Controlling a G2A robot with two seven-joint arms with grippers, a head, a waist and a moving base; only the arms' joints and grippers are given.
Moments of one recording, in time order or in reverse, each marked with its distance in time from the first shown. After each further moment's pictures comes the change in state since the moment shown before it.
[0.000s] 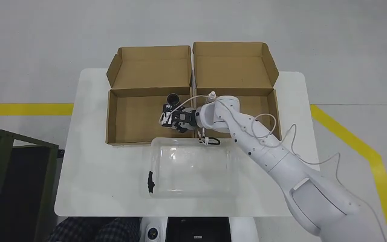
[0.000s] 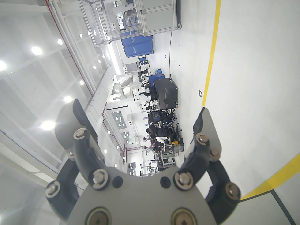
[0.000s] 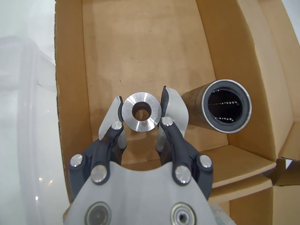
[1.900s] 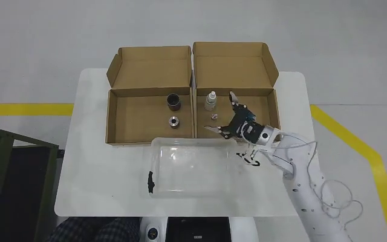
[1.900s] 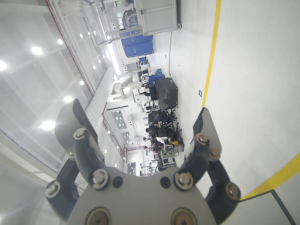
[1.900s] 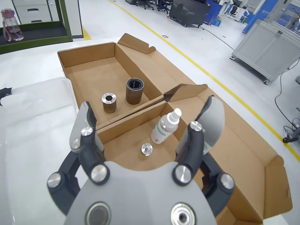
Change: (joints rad) left arm 0.000 0.000 0.000 0.000 0.000 0.000 0.000; right arm -0.733 0.224 0.720 -0.754 -0.209 0.068 -0.348
